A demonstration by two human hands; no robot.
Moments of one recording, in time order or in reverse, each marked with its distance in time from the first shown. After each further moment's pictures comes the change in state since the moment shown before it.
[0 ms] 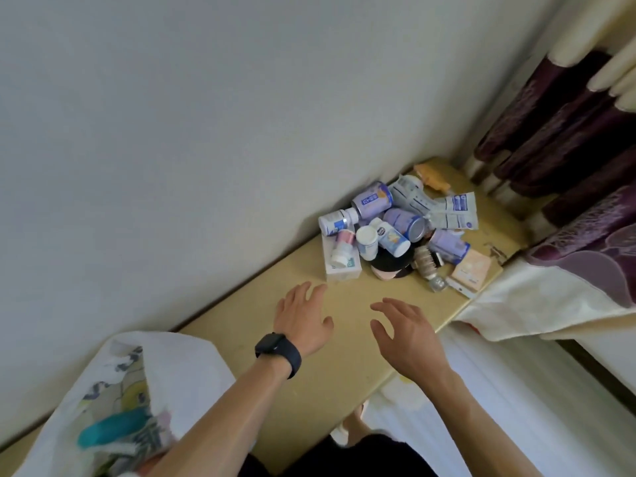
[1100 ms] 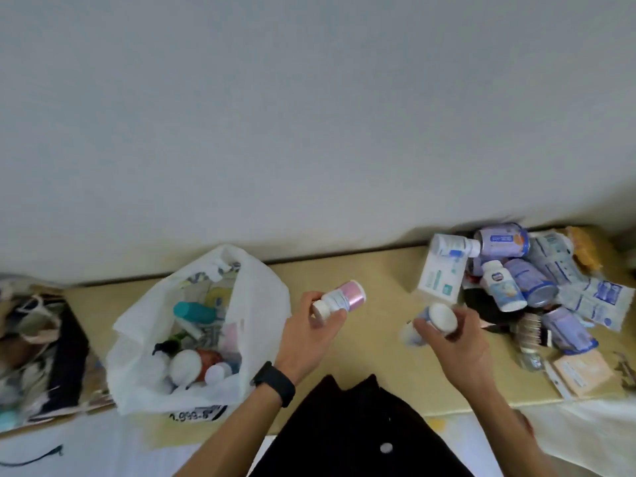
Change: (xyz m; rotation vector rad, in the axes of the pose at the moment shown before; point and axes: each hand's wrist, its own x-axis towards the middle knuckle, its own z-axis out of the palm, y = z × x) left_hand -0.109 -0.066 0.004 -1.140 0.474 -0.484; right_hand 0.036 -0.065 -0.006 0.405 -0.121 0.113
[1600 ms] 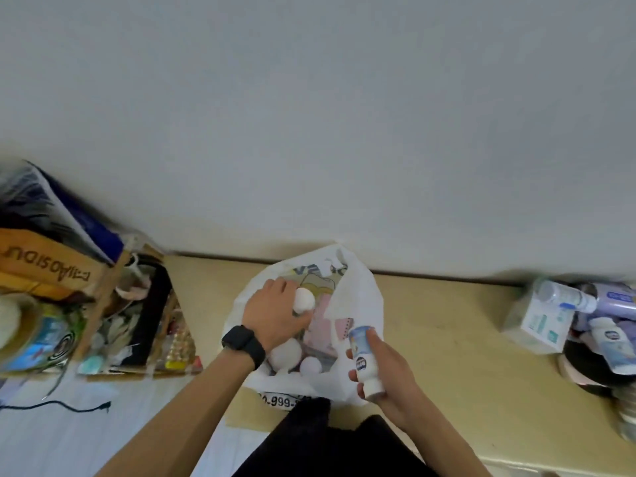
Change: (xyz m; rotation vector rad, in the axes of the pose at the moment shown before) left_hand 0.016 -0.092 -0.250 0.926 0.175 0.179; right_hand -0.135 -0.107 0.226 0.536 -0.649 0.385
